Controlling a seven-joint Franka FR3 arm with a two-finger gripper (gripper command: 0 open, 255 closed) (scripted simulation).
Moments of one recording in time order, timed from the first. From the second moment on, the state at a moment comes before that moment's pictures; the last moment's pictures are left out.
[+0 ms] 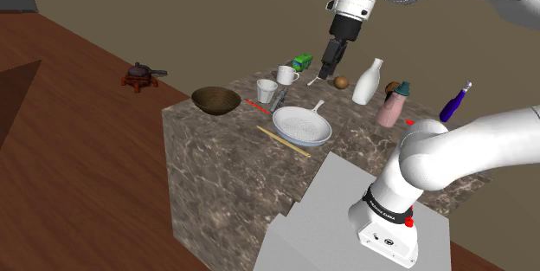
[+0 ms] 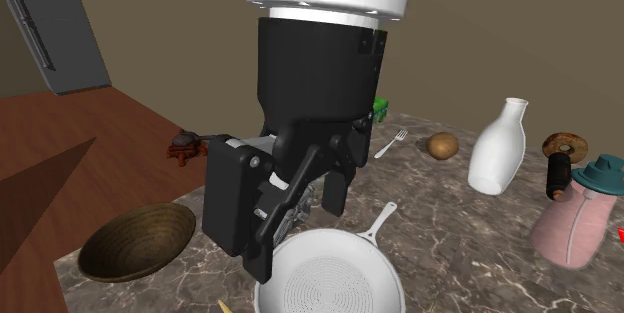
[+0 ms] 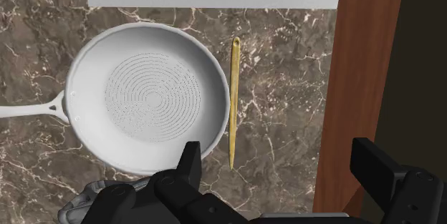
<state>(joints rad) 0.01 -0.77 -0.07 -2.40 0.09 1.63 -0.17</state>
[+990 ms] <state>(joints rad) 0.00 -0.30 -0.24 -2.21 0.08 1.85 -0.41</state>
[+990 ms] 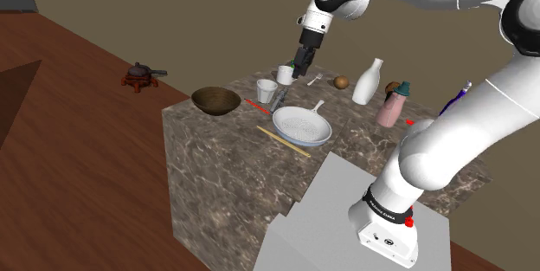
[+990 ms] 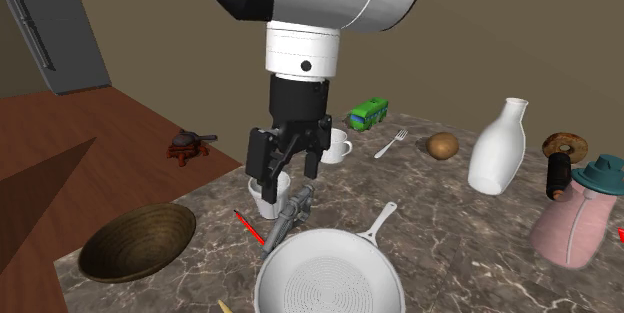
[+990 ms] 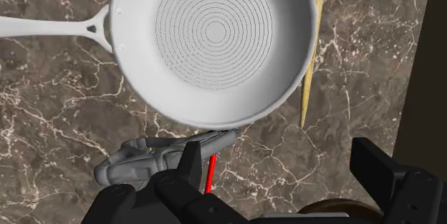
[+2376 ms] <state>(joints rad) -0.13 0.50 -0.31 -1.51 0.31 1.84 -0.71</state>
